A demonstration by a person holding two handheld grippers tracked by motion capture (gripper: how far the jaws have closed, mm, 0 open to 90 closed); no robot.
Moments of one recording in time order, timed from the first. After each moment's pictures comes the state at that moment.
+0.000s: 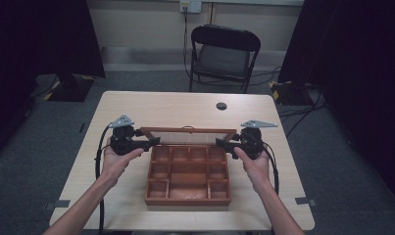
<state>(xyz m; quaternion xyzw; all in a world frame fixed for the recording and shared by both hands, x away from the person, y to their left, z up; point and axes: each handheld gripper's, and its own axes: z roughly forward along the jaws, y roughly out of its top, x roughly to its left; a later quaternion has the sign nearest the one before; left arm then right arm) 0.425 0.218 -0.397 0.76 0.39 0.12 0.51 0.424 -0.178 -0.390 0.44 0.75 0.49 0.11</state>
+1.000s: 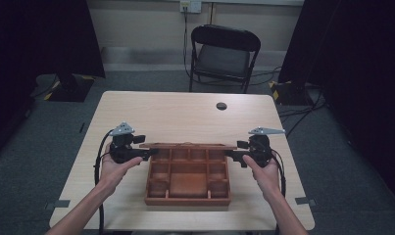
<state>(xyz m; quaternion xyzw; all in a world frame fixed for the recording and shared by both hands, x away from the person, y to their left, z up) 0.406 0.217 -0.405 0.77 0.39 0.12 0.49 0.409 -0.202 -0.398 0.45 0.76 0.46 0.09</state>
